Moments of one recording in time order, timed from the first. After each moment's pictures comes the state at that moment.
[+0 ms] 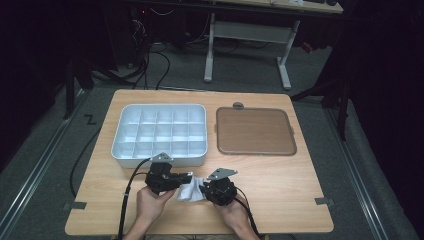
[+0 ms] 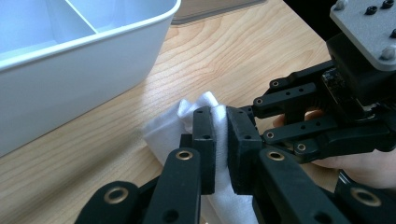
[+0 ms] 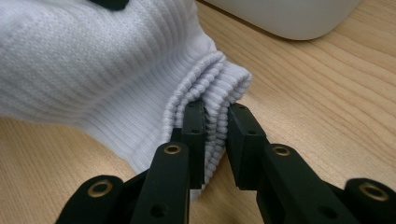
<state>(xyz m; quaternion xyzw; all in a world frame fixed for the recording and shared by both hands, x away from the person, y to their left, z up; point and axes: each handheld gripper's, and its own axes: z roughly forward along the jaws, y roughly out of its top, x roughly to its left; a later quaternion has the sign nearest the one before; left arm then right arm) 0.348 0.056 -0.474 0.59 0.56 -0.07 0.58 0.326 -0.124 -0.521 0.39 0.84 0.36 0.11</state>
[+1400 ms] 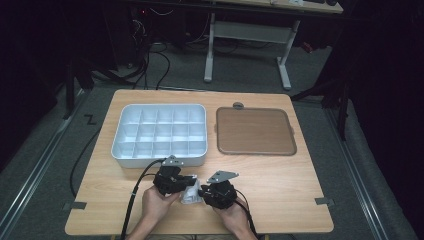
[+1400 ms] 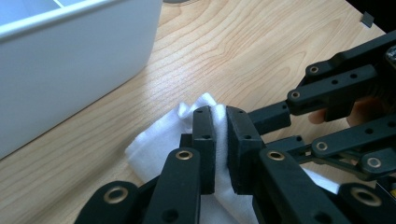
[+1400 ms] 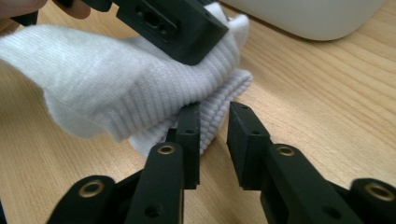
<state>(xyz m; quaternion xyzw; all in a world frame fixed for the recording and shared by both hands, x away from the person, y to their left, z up) 0.348 0.035 -0.496 0.63 0.54 -0.03 0.56 0.317 -0.122 -0.520 0.38 0.84 0.37 0.09</state>
